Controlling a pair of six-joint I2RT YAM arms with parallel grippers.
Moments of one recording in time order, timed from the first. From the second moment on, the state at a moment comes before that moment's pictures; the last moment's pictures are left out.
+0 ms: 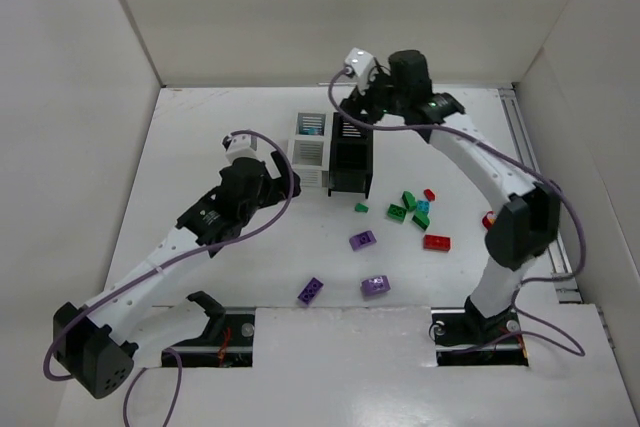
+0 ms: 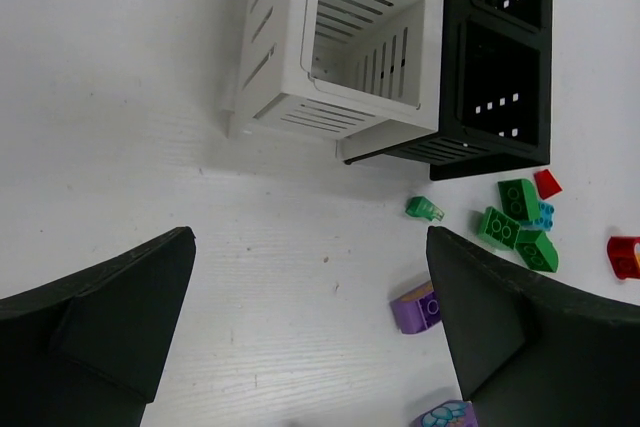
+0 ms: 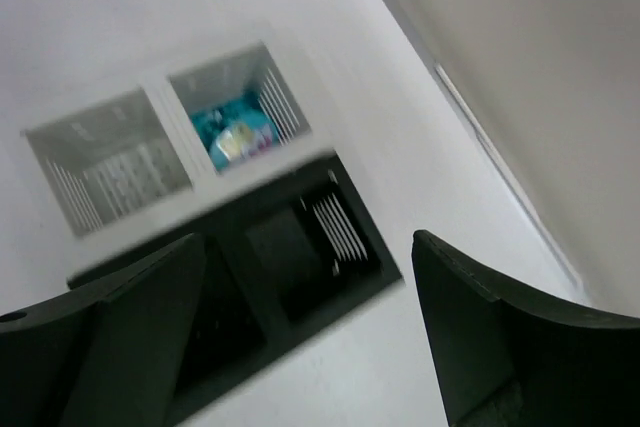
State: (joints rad) left arm -0.63 0.97 0.82 -0.39 -0.32 -0.71; right arm 0.50 1.88 1.83 -0.43 -0.34 -0.51
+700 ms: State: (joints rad) left arm -0.63 1.01 0.80 -0.34 -0.26 -0.68; right arm 0.16 1.38 0.91 -0.47 0.03 -0.10
